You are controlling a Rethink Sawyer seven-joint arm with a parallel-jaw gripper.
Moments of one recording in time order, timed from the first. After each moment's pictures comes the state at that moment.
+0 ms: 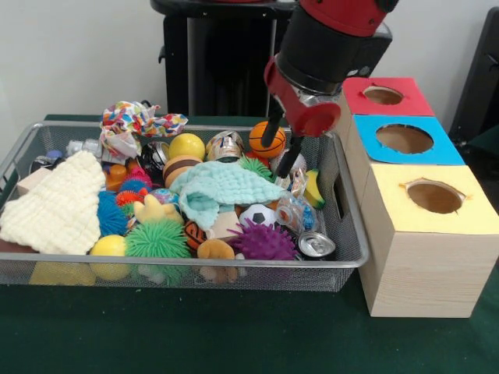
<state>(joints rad) 0.11 -0.42 -0.43 1.30 0.14 0.83 2.79</state>
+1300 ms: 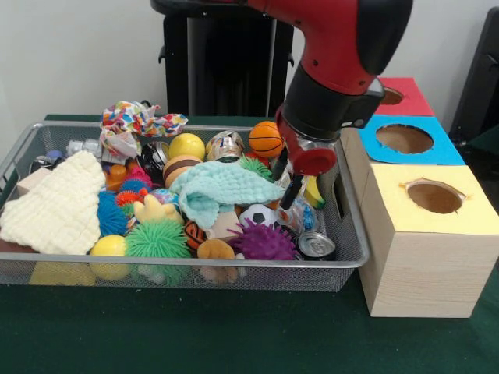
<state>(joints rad) 0.21 -0.27 -0.52 1.38 0.35 0.69 2.85</state>
